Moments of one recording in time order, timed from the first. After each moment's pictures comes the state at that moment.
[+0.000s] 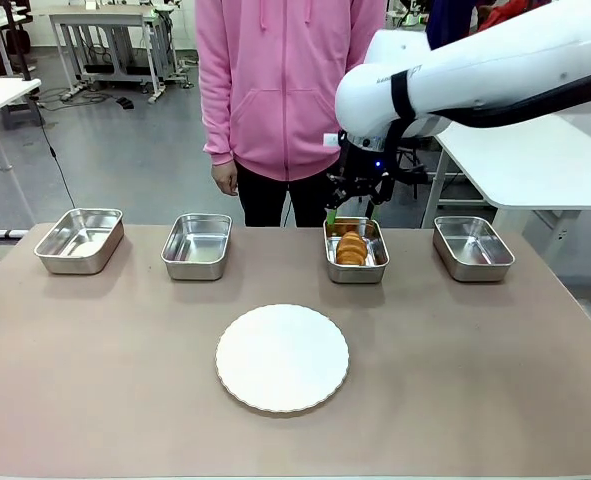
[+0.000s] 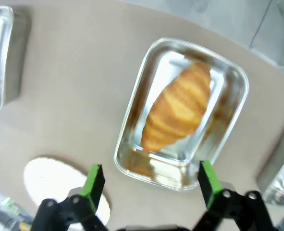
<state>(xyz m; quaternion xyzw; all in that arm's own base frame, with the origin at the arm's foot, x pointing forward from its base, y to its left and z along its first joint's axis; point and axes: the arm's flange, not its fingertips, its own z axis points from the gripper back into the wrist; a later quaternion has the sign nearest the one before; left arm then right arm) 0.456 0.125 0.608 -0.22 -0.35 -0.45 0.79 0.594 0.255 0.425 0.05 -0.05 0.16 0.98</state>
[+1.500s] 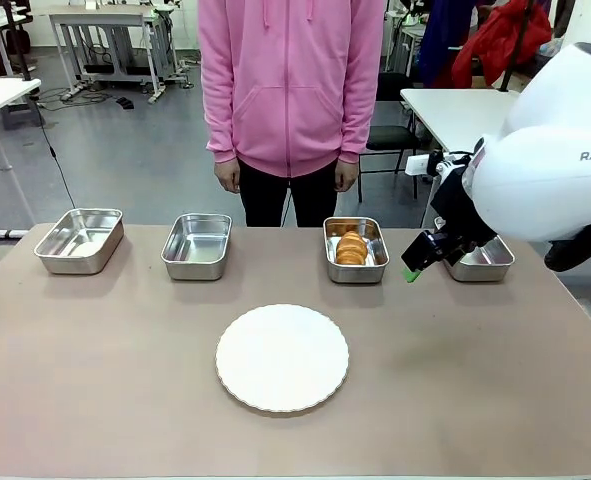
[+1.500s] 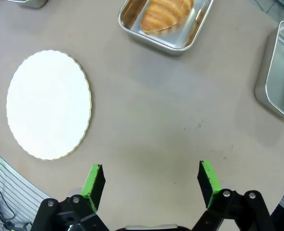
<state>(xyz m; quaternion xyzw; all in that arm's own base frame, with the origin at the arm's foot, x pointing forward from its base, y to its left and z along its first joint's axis) 0.456 0.125 0.608 -0.22 -0.35 -0.45 0.79 0.366 0.151 0.442 0.06 -0.16 0.22 0.96</state>
